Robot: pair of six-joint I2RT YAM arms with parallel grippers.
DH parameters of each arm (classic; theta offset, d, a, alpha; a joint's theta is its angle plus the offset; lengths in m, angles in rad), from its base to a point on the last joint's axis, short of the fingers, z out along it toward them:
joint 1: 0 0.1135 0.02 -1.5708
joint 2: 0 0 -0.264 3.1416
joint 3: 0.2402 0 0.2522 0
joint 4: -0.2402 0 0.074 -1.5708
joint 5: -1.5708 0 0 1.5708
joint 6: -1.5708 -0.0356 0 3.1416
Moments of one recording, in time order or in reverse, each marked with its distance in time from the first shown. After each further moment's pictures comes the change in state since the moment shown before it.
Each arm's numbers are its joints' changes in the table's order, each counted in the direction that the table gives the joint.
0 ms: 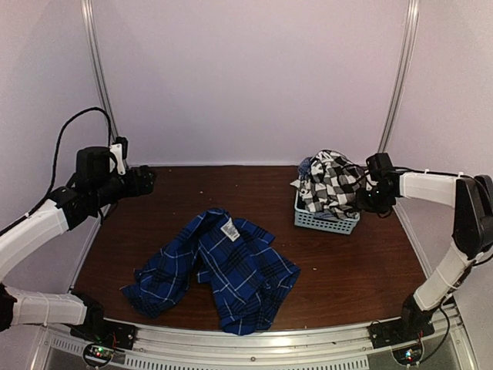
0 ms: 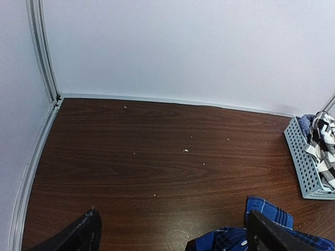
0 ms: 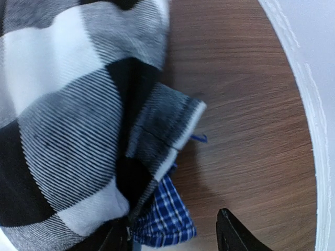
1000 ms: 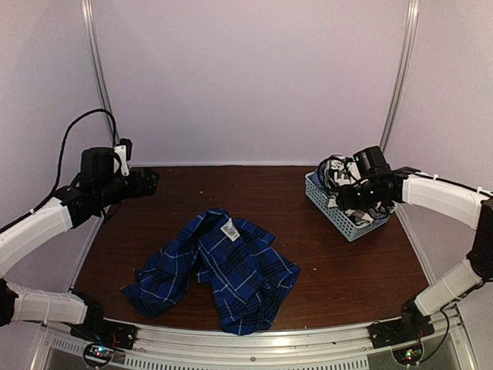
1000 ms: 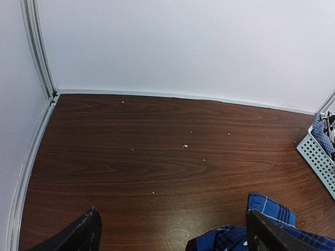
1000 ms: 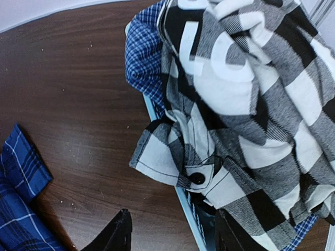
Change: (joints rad) left arm 0.000 0.041 0.000 0.015 -0.011 -0.005; right arm 0.198 -0.189 0.008 -0.056 0.035 0.029
